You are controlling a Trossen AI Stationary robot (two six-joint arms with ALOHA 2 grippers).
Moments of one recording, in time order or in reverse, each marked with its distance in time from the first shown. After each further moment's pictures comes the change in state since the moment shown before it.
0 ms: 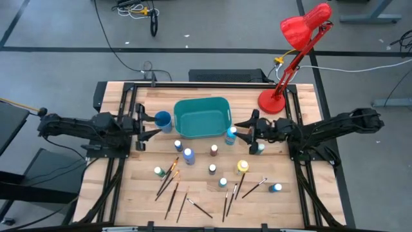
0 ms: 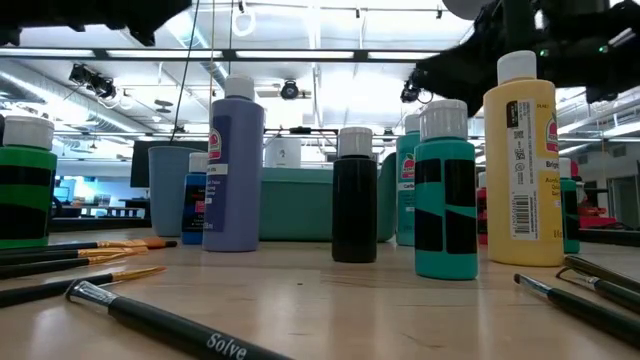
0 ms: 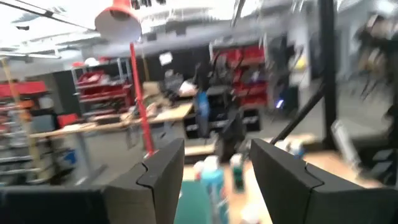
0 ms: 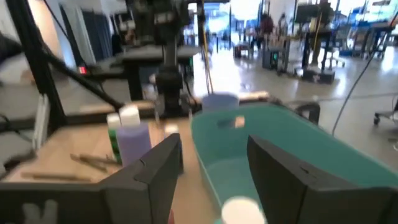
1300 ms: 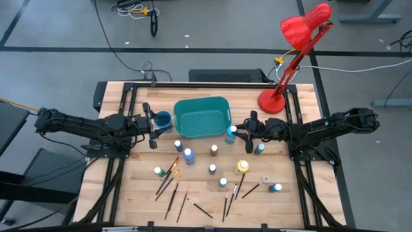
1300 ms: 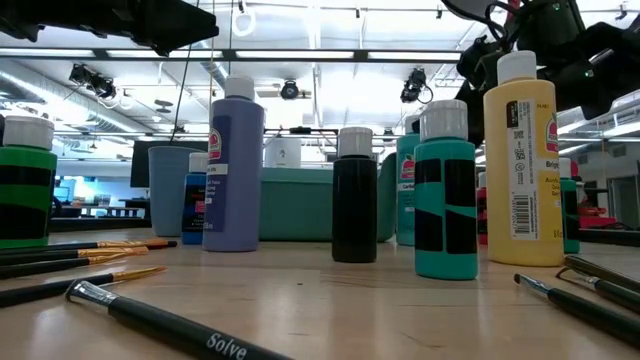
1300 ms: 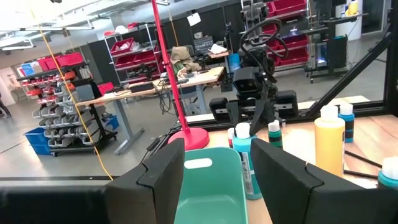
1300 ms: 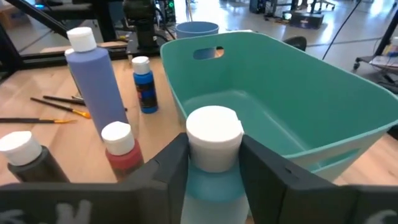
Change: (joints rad) left arm 0.000 0.220 0.049 0.041 -0.144 0.003; right arm -0.065 0.076 0.000 -0.154 -0.002 0.024
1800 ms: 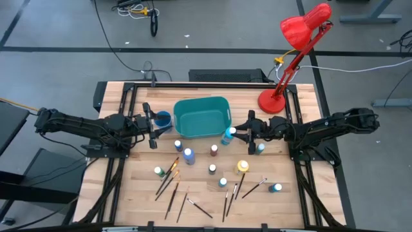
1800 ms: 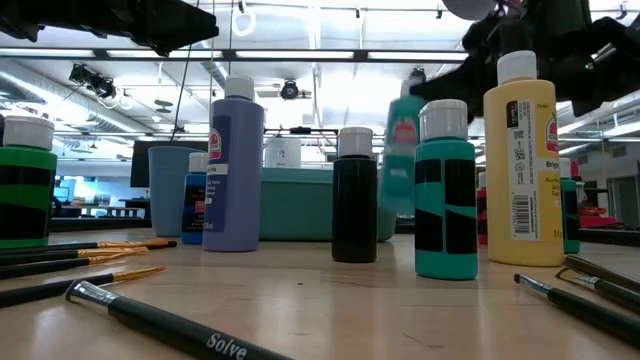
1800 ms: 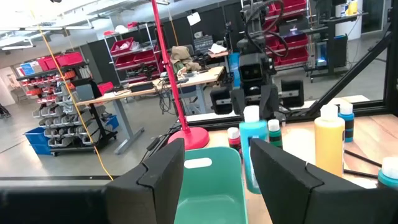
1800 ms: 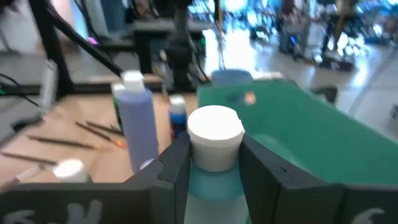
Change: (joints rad) left arm 0.000 0.000 0.000 -0.002 0.000 0.000; right arm 0.000 0.000 -0.002 0.190 -0.158 -0.060
